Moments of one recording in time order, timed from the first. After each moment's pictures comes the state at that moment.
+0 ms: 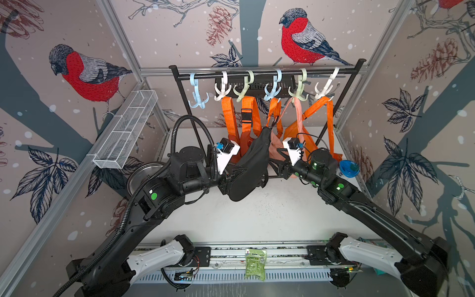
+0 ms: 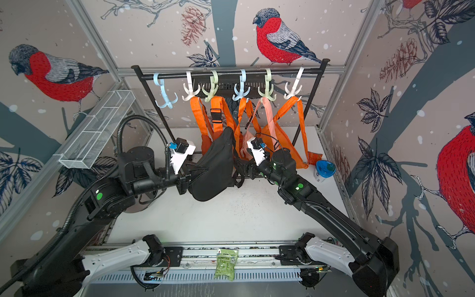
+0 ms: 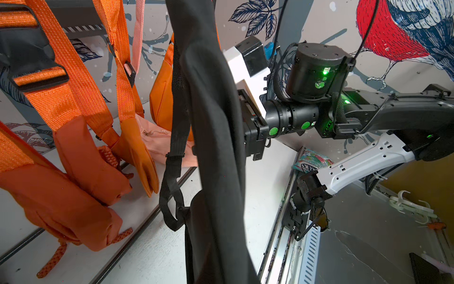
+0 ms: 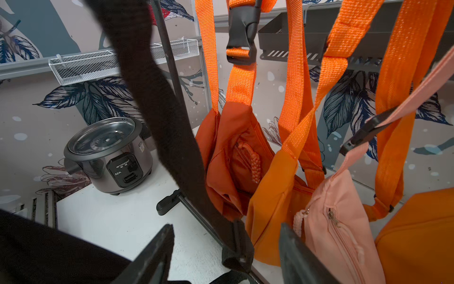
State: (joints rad) left arm -0.79 0.96 1.37 -0.73 0.31 -0.11; right arm 0.67 1.06 0.92 -0.01 -0.22 0.03
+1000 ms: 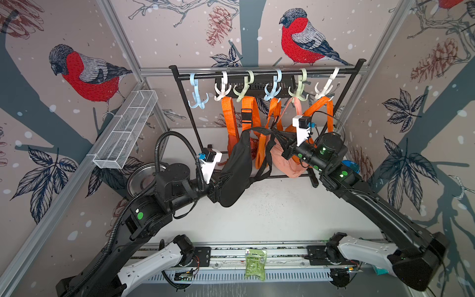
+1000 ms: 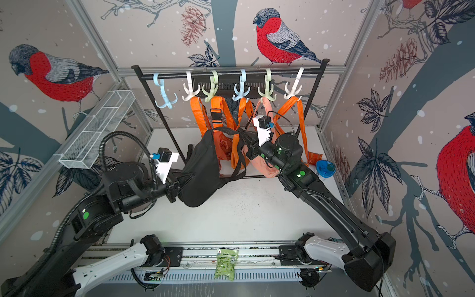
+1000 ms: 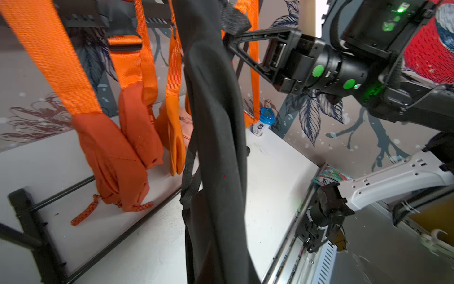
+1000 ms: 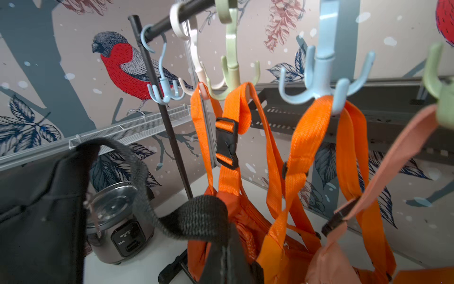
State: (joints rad) left arm -0.78 0.77 1.21 -0.72 0.10 -0.22; right arm 0.65 1.16 1.17 0.07 -0.23 0.13
